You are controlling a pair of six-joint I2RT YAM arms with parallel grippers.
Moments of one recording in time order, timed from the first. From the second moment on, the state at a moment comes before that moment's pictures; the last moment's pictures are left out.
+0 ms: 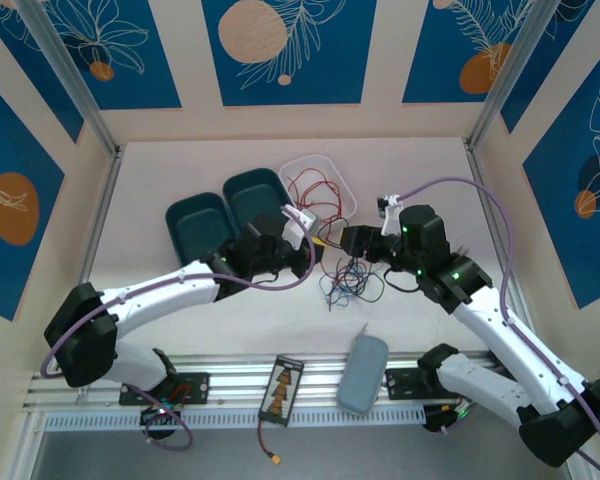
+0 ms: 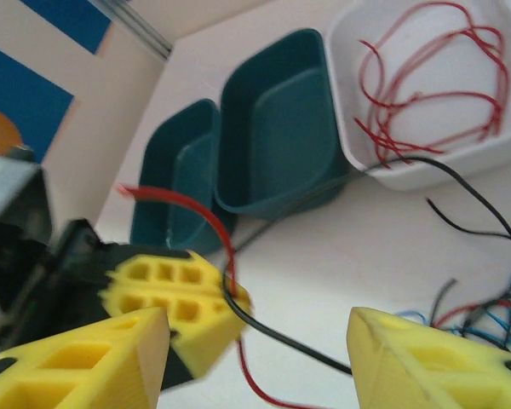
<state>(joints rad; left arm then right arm) -0.89 1.40 0.92 0.07 0.19 -0.27 0.56 0.91 0.89 -0.47 -0.20 0.60</state>
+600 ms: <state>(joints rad) -0.89 1.41 0.90 0.13 0.28 -0.30 0.59 1.07 0.92 -0.37 -0.15 0.60</state>
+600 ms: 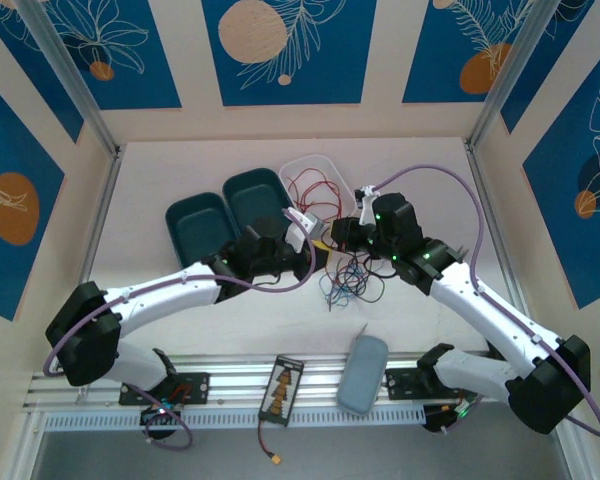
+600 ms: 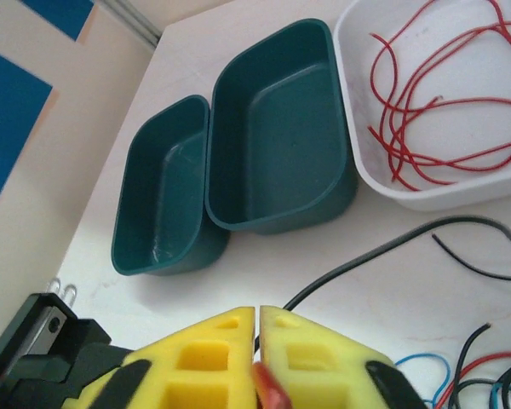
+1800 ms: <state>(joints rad) -0.86 1.51 0.77 0.19 0.18 -0.42 0.59 1.28 1.89 -0.87 0.12 0.26</state>
